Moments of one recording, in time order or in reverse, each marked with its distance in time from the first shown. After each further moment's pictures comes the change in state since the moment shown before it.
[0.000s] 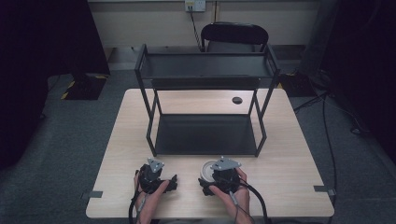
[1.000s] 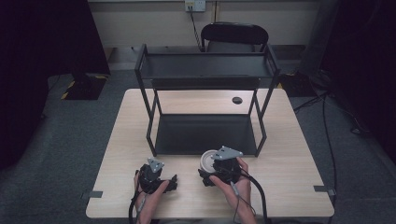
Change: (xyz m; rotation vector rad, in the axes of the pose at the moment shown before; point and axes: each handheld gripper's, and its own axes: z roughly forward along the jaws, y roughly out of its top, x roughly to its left) left arm 0.000 0.000 0.000 0.000 0.000 0.000; right arm -0.011 0.033 -0.012 -0.020 -0.001 -0.005
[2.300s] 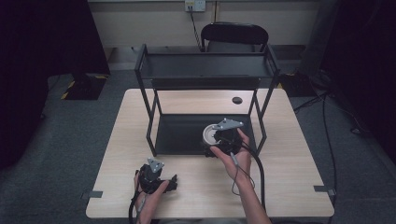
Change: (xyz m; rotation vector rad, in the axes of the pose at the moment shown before) left arm 0.000 0.000 0.000 0.000 0.000 0.000; right arm -0.046 0.061 0.015 -0.012 -0.083 0.011
